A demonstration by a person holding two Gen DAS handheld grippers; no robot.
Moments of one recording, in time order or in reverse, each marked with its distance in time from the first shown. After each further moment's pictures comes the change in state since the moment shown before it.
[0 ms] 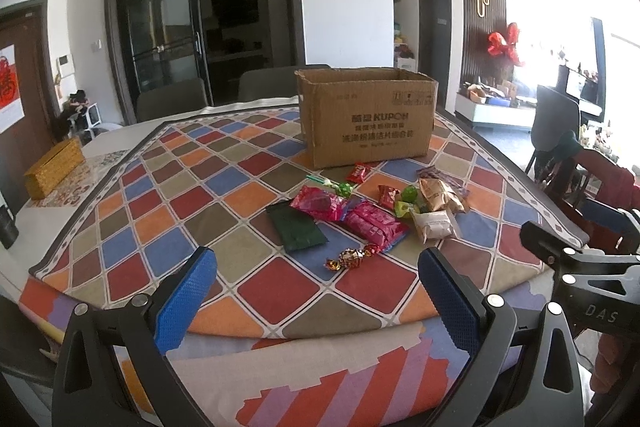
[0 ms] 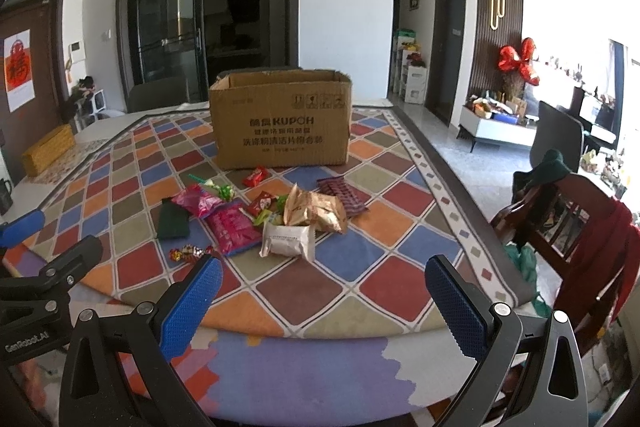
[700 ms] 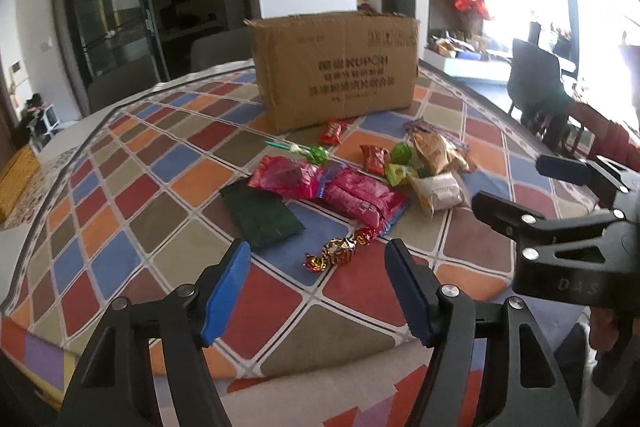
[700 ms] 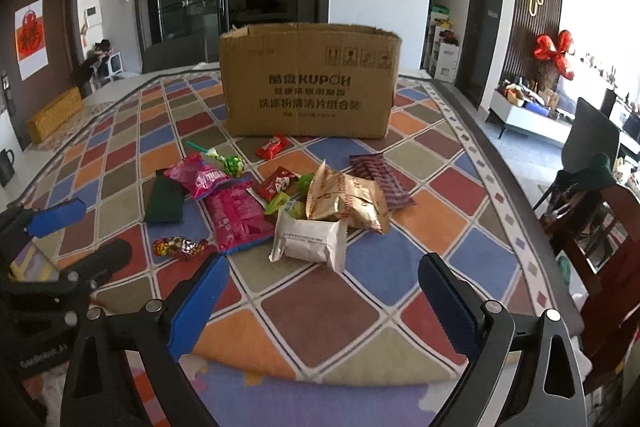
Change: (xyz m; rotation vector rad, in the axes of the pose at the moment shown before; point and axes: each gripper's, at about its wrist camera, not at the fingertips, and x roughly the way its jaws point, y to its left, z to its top) left arm 0.089 -0.005 -0.004 0.115 0.142 -0.117; right arm 0.087 0.021 0.009 -0.078 0.126 0.071
